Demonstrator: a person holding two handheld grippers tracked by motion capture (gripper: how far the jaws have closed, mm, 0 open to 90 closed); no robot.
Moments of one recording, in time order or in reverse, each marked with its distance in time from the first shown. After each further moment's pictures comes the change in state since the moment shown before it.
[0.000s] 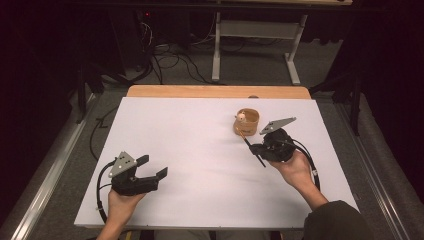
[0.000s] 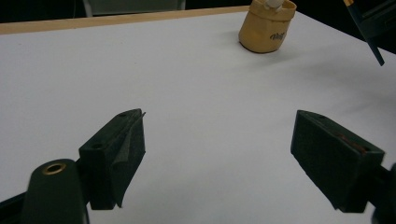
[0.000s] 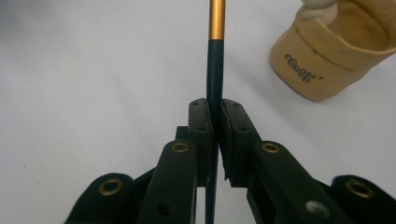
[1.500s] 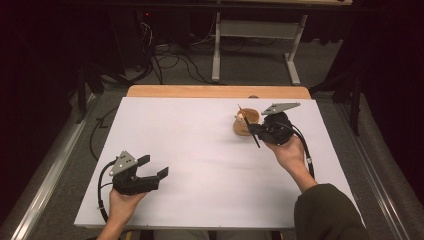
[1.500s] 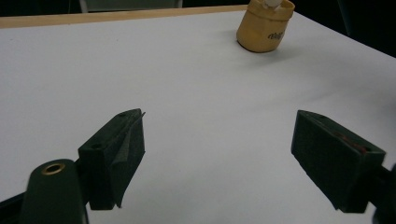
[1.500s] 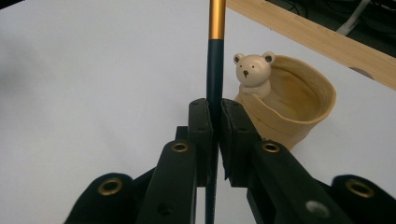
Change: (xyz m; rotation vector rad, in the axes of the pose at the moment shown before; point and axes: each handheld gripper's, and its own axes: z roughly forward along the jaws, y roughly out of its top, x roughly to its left) left arm 0.002 0.000 0.002 -0.003 -0.015 -0.025; right arm -0.024 0.029 0.004 -0.154 -0.066 0.092
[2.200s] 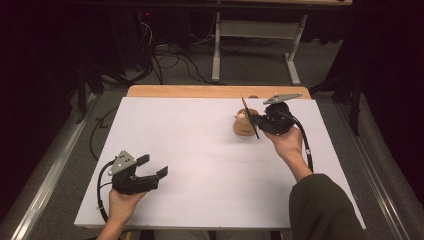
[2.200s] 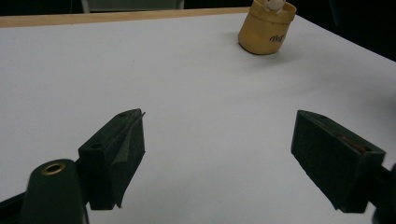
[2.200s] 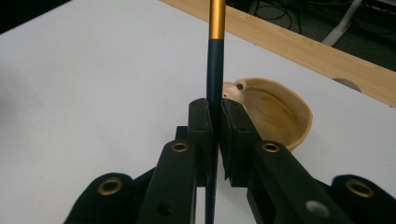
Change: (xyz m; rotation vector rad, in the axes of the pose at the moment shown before) left arm 0.001 0.001 -0.002 -0.005 0.001 -0.006; right arm -0.019 0.015 0.008 -0.028 -0.014 0.055
